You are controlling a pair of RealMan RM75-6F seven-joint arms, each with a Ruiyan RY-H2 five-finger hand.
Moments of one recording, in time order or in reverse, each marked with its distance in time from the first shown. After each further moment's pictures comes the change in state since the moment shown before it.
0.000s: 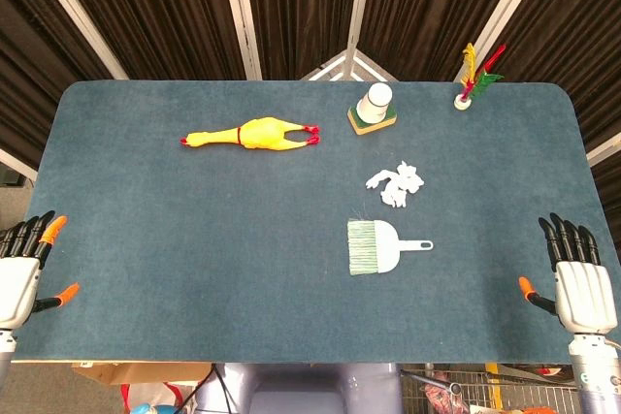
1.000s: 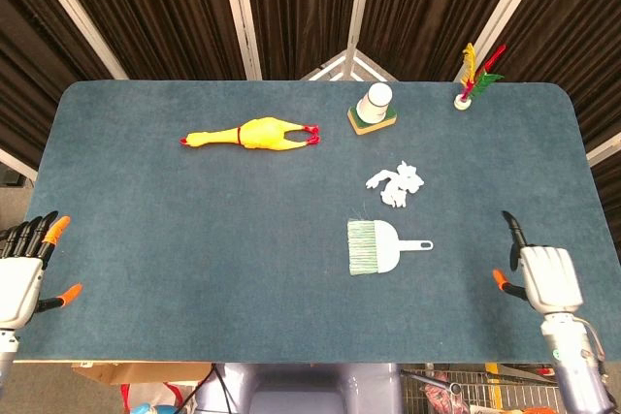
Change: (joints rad) left arm -0.003 -0.002 0.003 -0.004 0.010 -0.001 0.004; right arm 0.110 -0.031 0.032 -0.028 0.064 -0.173 -0.114
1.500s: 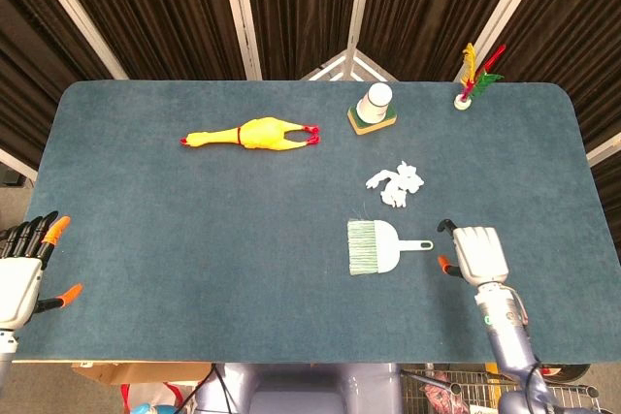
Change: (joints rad) left arm -0.002 0.008 0.002 0.001 0.005 -0.004 -0.030; right arm 0.168 -0.226 0.061 0.043 0.202 -0.141 -0.280
